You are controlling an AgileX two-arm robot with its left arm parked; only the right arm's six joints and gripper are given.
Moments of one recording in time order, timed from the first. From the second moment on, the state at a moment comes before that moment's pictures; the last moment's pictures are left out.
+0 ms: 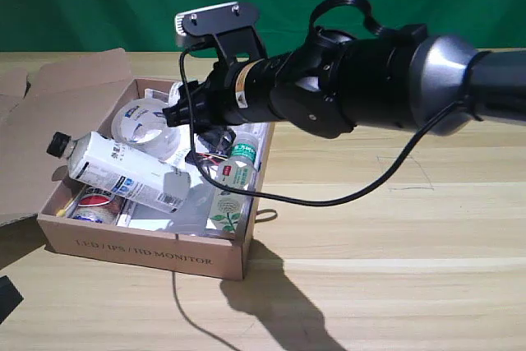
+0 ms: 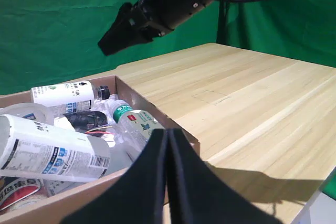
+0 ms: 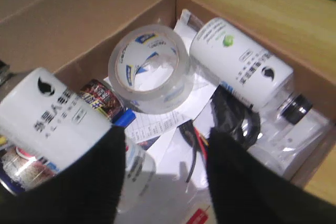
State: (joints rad) arm 0.72 1.79 -1.35 -0.41 0.16 0.51
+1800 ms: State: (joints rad) arm 0.24 0.27 -0.31 -1.00 0.53 0.96
